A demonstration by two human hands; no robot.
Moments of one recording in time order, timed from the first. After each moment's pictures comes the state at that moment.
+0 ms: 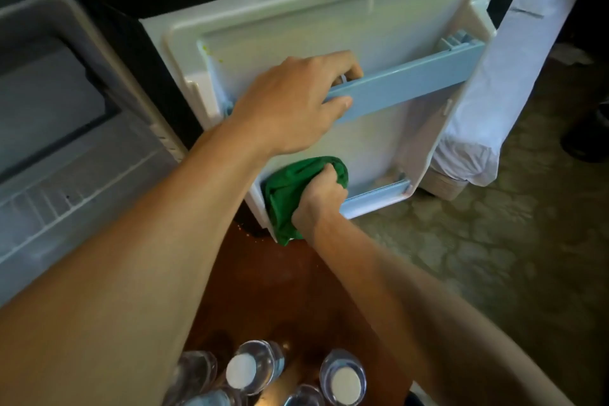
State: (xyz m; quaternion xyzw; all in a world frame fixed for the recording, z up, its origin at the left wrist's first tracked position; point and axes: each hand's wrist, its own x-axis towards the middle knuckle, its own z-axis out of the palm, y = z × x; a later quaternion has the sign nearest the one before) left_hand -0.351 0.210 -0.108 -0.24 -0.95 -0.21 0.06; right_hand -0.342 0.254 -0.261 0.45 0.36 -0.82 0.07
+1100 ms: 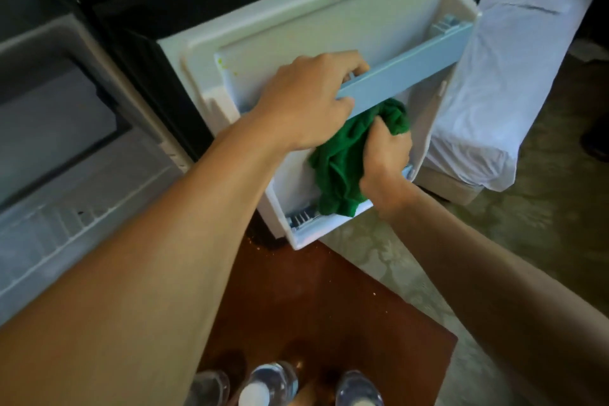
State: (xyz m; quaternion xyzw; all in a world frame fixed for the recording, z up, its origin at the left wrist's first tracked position) left_hand -0.378 0.213 -0.104 -0.19 -0.96 -0.21 0.05; right_hand -0.392 0.316 -0.219 0.31 0.58 -0.74 -0.14
